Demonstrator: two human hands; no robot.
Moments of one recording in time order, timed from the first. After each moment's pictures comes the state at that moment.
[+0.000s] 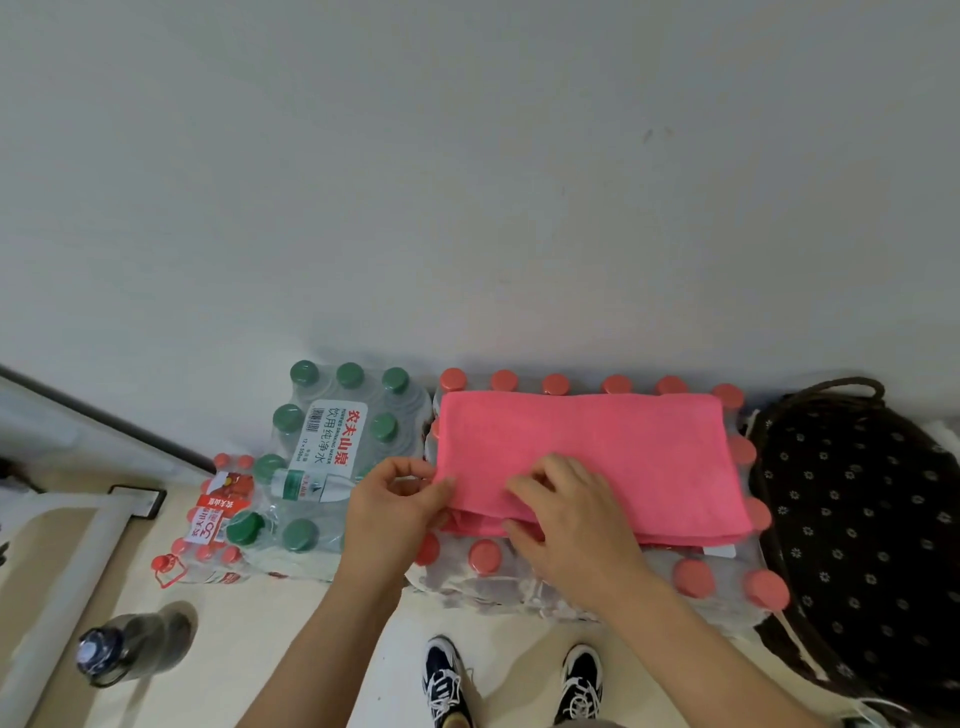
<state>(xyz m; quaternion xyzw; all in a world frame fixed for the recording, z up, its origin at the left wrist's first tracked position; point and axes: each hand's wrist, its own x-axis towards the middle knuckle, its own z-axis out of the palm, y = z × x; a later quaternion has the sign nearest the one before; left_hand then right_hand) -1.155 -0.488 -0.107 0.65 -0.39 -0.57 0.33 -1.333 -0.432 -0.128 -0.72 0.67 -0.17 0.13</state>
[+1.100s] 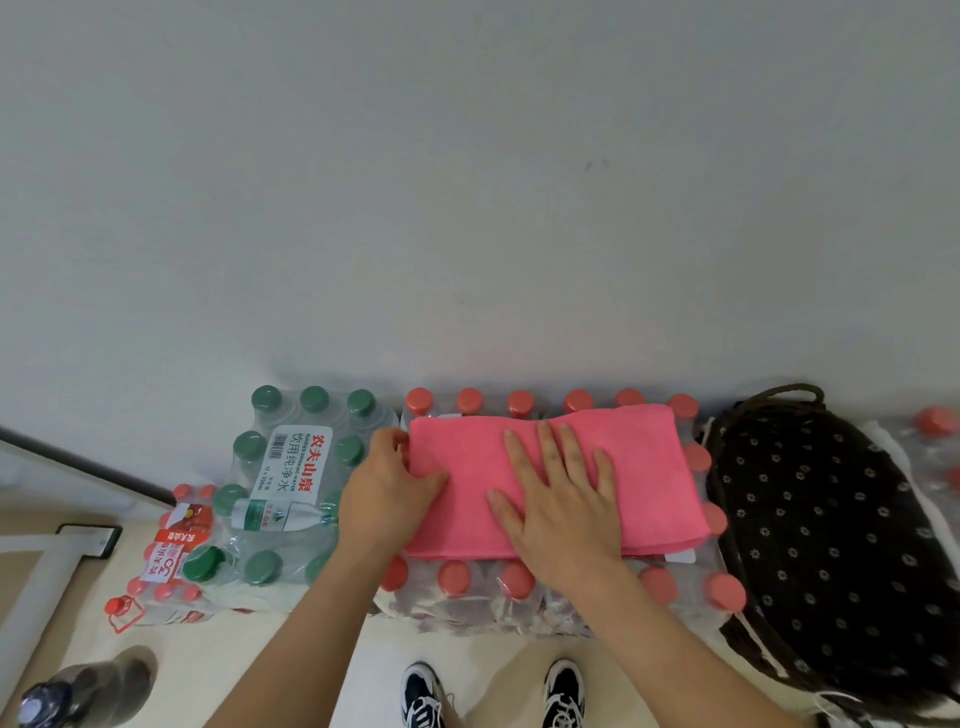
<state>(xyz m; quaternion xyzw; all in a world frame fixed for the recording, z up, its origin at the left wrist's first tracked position) -1.186 -0.527 -0.110 0.69 -0.64 -0.32 0.12 -1.347 -0.447 -0.153 -0.61 0.78 -0.03 0.09</state>
